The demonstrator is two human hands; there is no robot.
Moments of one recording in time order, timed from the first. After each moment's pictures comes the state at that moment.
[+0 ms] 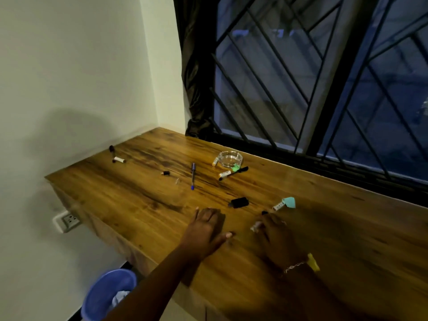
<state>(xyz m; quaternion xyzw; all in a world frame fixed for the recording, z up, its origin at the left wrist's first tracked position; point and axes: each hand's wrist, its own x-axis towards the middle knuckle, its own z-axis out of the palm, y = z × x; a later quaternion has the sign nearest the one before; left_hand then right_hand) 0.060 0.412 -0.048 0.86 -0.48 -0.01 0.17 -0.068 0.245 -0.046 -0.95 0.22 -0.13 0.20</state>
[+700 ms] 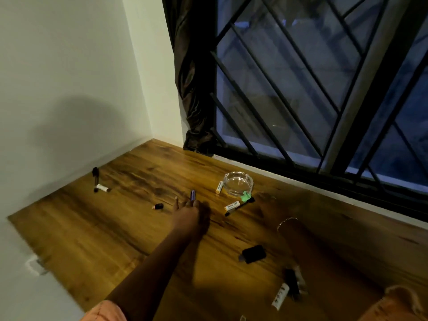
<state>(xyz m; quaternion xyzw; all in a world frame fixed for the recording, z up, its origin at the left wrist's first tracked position) 0.226 0.333 -0.014 0.94 -0.35 -0.02 -0.01 0.137 0.116 -0.028 -0.98 0.18 0.06 0.03</state>
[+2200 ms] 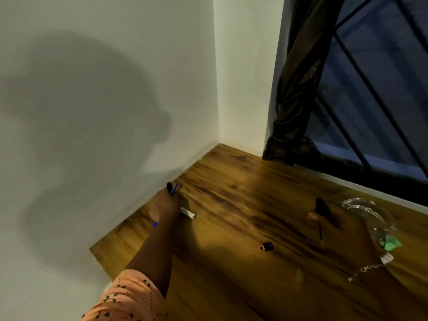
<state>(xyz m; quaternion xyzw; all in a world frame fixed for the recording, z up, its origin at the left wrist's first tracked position) 0.543 0.519 -0.041 0.95 0.10 -0.03 0.28 0.269 0.267 0.002 -0.82 0.22 -0.27 0.45</state>
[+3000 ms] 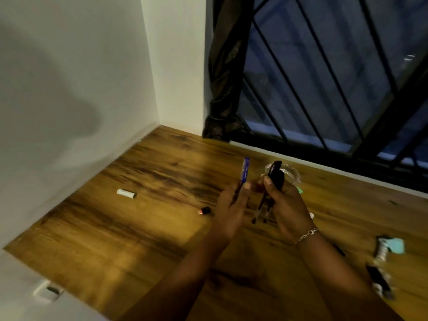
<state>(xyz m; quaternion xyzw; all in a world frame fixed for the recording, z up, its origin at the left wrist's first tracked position) 0.288 0.391 0.008 0.58 -0.33 -0.25 0.70 0.212 0.302 0.033 -0.61 0.26 -0.28 0.69</state>
